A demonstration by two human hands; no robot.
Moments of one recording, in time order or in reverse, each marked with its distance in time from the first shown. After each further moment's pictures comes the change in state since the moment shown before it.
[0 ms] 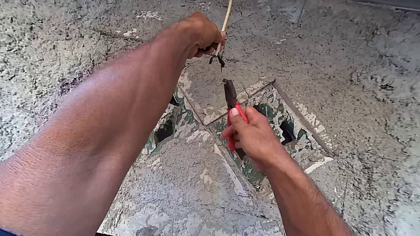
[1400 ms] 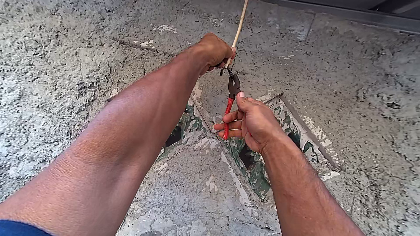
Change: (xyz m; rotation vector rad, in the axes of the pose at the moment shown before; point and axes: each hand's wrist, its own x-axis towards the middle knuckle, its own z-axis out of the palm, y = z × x) left_hand 0.000 -0.013 -0.003 -0.128 -0.008 0.077; right_hand 0.050 -0.040 0.015 0.401 -0.074 0.145
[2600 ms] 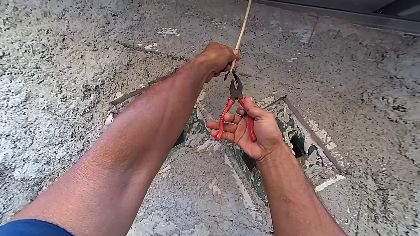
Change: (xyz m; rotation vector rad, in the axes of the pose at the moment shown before) left_hand 0.003 -0.014 0.006 -0.205 -0.032 0.043; right_hand 0.000 0.019 0.000 0.505 -0.248 0.004
